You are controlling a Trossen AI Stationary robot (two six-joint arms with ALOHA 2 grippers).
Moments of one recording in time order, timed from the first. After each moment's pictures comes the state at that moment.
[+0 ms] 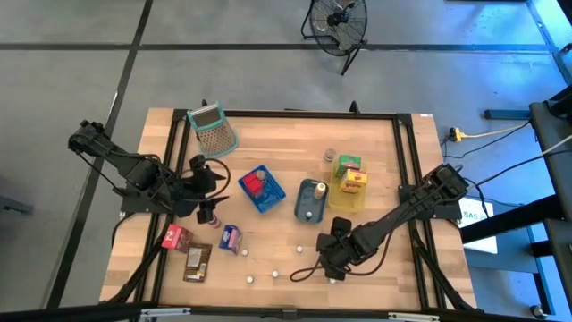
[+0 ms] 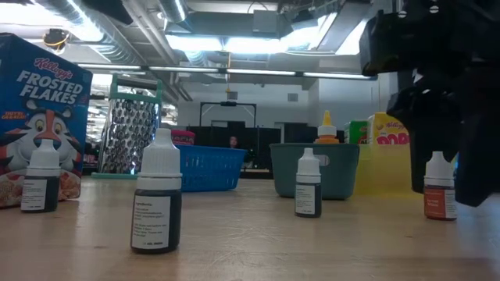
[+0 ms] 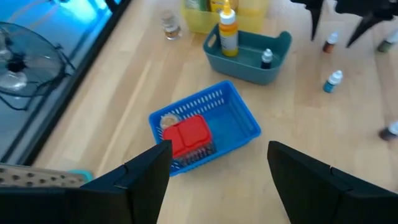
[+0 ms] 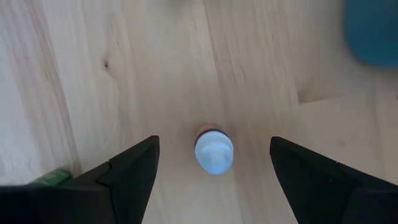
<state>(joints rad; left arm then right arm) -0.52 1.00 1.05 -0.98 -0.65 -0.53 0.61 1.87 1.15 -0.64 0.20 0.77</state>
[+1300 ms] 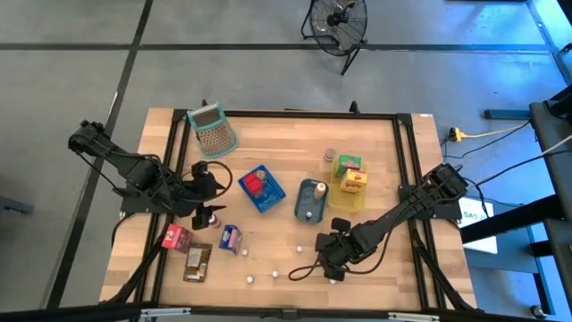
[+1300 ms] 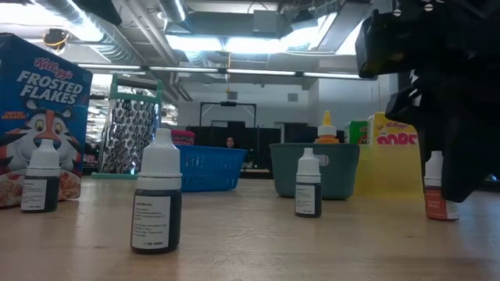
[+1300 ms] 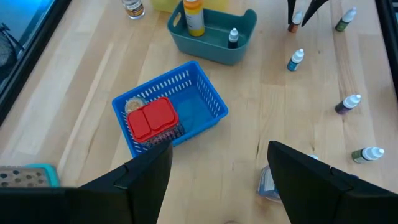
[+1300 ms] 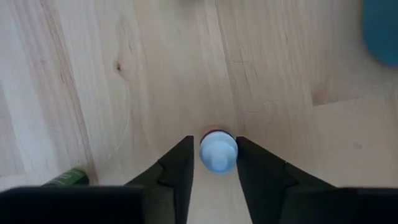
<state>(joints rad) -0.52 1.00 1.05 -0.98 -0.50 -0.53 0.60 1.87 1.15 -0.61 0.15 0.77</state>
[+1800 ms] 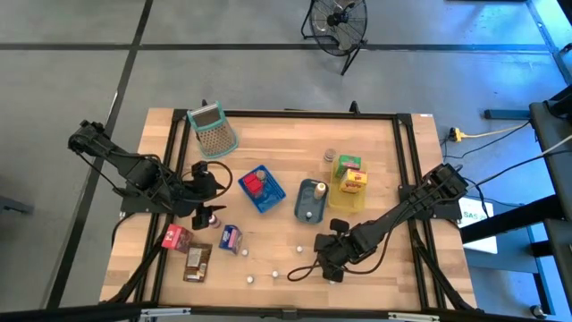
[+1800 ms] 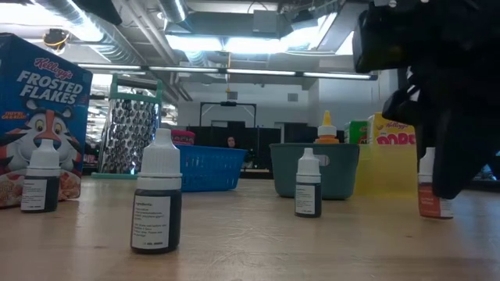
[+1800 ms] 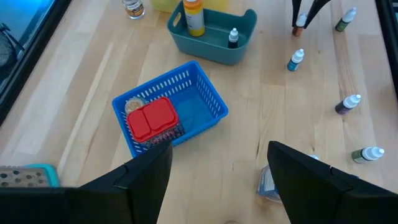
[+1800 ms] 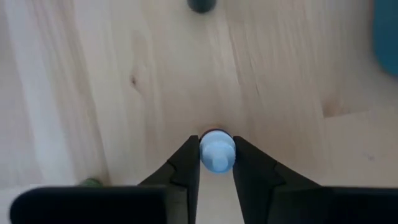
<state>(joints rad) -0.52 1.00 1.05 -0.98 -0.50 -0.53 0.60 1.87 1.15 -0.57 0.15 0.78</state>
